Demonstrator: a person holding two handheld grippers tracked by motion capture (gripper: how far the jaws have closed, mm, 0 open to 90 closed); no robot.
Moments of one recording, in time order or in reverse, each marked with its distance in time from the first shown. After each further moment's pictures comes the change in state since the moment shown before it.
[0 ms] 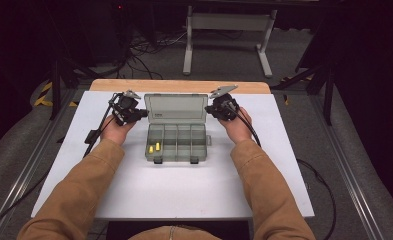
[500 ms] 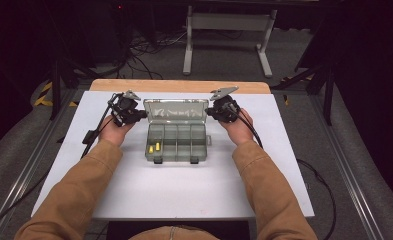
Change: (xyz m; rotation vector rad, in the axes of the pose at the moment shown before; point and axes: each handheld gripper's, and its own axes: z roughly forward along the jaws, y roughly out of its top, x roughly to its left) left arm -0.004 -0.001 -0.007 0.006 -0.012 0.029; right arm 0.006 -0.002 -0.007 0.004 0.022 -0.025
